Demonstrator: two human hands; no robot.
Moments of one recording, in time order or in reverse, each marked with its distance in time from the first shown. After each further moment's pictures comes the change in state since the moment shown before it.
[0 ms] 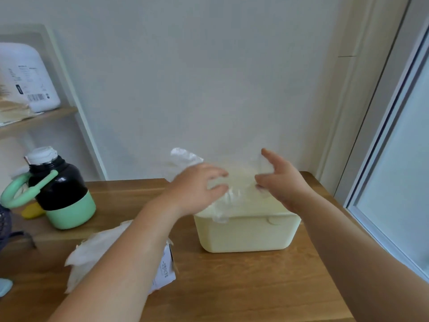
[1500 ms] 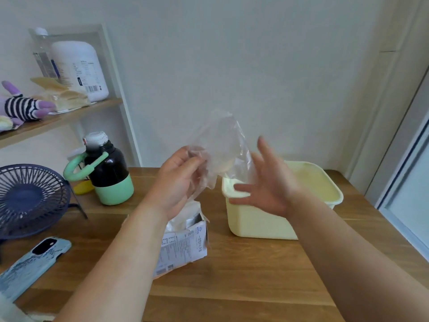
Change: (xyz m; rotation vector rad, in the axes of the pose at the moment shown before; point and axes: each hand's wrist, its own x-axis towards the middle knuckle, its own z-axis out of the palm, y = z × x) left_hand -0.077 -0.014 -0.040 -1.211 0.351 -0.293; right_hand -0.051 -0.055 0.064 0.781 -0.610 0.239
